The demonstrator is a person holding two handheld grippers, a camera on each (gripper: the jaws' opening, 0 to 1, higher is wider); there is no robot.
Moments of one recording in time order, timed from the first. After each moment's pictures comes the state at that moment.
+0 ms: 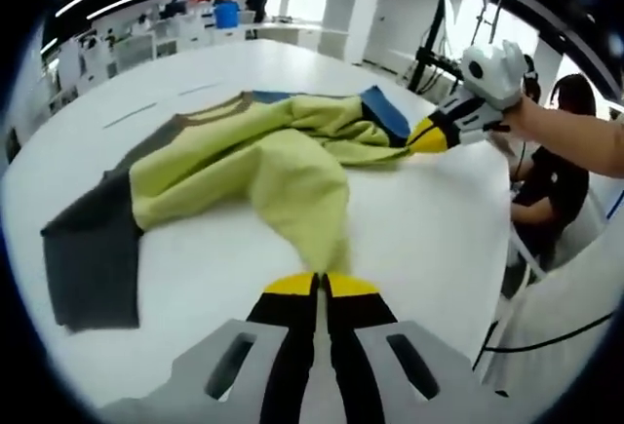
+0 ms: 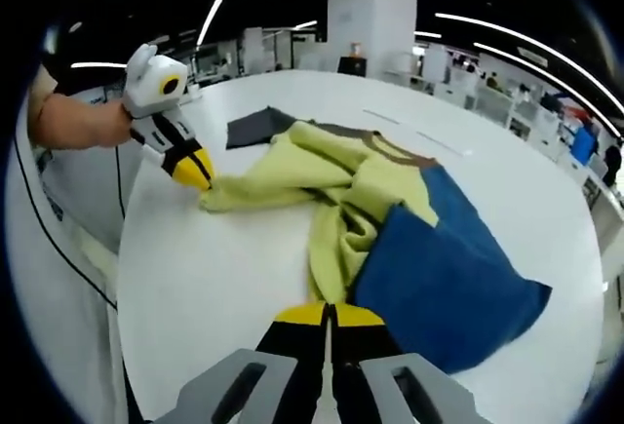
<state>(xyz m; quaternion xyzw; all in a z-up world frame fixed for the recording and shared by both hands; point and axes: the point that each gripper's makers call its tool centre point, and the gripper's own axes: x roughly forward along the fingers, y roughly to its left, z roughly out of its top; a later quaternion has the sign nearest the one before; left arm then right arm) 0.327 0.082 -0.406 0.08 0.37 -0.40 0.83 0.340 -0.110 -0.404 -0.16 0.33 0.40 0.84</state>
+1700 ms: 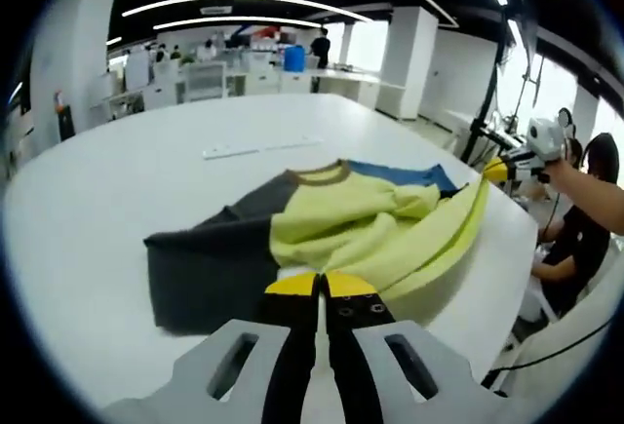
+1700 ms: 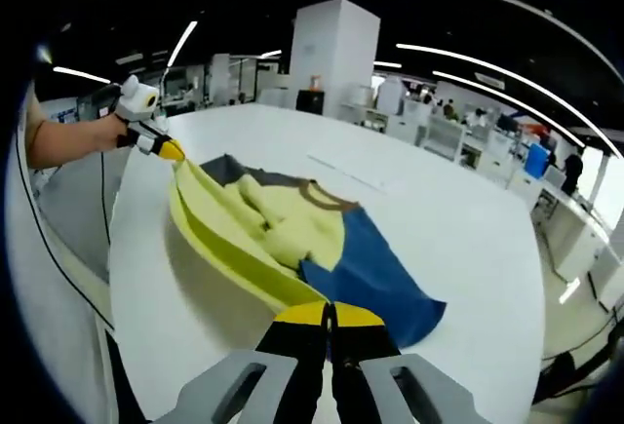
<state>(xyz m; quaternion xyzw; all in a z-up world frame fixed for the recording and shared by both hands) 0.369 0.171 -0.323 0.02 0.29 -0.30 0.91 0.356 -0.174 -0.322 -0.15 0.25 0.32 0.90</state>
